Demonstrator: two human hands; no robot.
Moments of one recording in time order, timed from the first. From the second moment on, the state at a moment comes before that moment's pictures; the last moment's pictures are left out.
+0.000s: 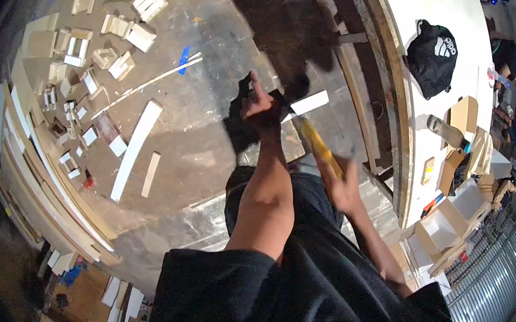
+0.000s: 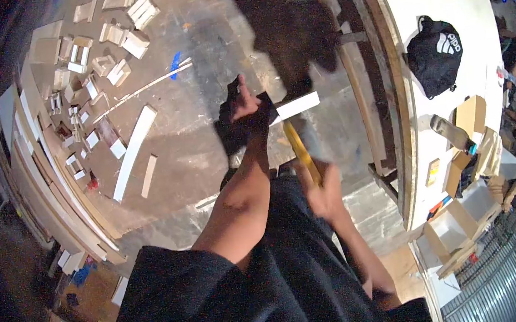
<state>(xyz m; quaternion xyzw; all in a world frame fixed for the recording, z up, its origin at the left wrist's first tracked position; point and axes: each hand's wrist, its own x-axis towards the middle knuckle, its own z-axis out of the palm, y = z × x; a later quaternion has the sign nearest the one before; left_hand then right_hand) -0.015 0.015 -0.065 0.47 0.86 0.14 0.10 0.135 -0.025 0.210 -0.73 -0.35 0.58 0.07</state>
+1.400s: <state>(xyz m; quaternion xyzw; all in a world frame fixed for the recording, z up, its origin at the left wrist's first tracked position) -0.013 0.025 -0.069 0.47 0.85 0.23 0.07 0.133 -0.024 0.210 -0.75 -0.42 0.50 0.13</state>
